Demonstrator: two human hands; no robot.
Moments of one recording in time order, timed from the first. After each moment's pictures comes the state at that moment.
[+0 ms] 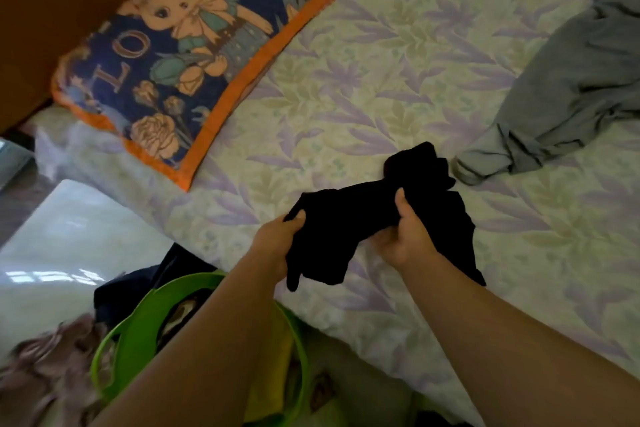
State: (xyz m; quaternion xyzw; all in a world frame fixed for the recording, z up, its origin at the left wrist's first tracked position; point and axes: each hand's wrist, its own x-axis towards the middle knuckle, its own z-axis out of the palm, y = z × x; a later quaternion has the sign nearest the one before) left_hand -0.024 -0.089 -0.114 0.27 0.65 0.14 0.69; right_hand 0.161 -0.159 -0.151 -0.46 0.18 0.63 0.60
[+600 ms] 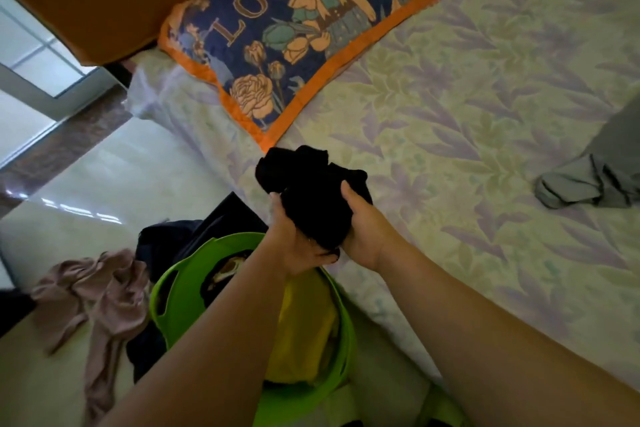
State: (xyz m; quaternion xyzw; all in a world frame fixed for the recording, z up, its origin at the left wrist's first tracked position) left_hand -0.157 -0.102 -0.105 0.01 0.54 0.22 0.81; right_hand -0.028 -0.116 -0.096 -0.45 -0.05 0.79 0.42
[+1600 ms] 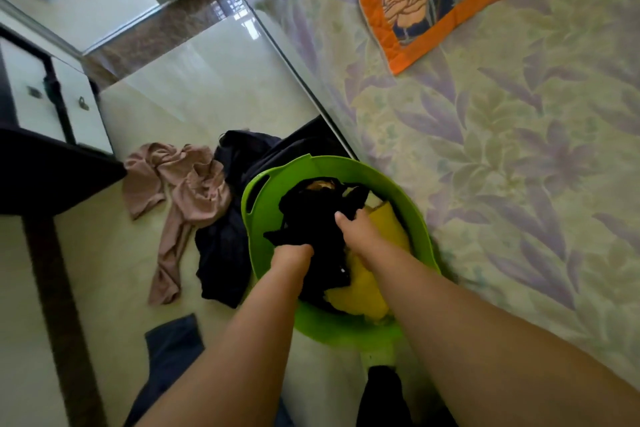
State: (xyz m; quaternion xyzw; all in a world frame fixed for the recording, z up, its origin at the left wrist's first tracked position) left_hand -0.344 -0.235 -0.197 0.05 0.84 0.11 0.53; right_hand -0.226 -0.184 -0.207 -0.66 -0.33 0.67 0.06
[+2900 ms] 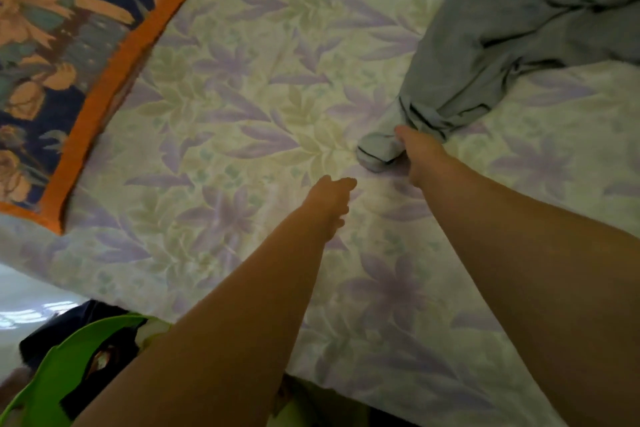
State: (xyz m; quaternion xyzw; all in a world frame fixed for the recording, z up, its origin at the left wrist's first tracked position) left_hand 0.239 -0.115 -0.157 0.36 0.62 -0.03 0.70; right_hand 0.404 -0.136 -0.183 -0.76 0.06 0.48 0.44
